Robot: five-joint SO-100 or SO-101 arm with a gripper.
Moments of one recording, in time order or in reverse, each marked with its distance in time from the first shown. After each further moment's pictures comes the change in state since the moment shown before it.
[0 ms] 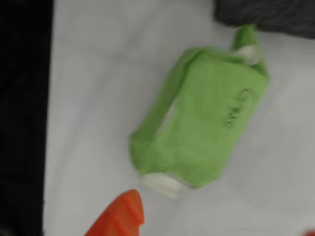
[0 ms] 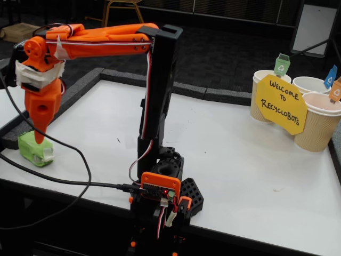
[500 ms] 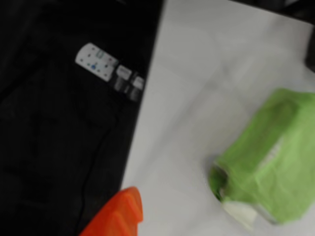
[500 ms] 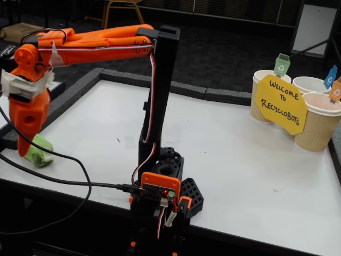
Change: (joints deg) arm -11.1 0.0 0.0 -2.5 2.8
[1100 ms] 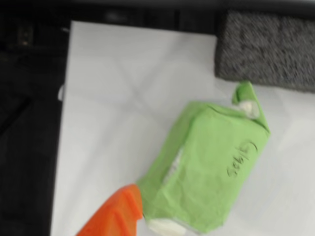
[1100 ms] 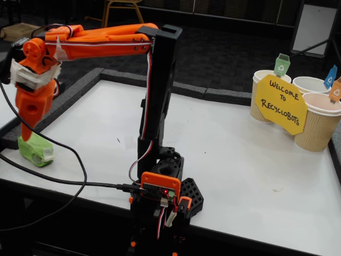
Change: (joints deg) arm 9.7 0.0 1.1 -4.7 3.0
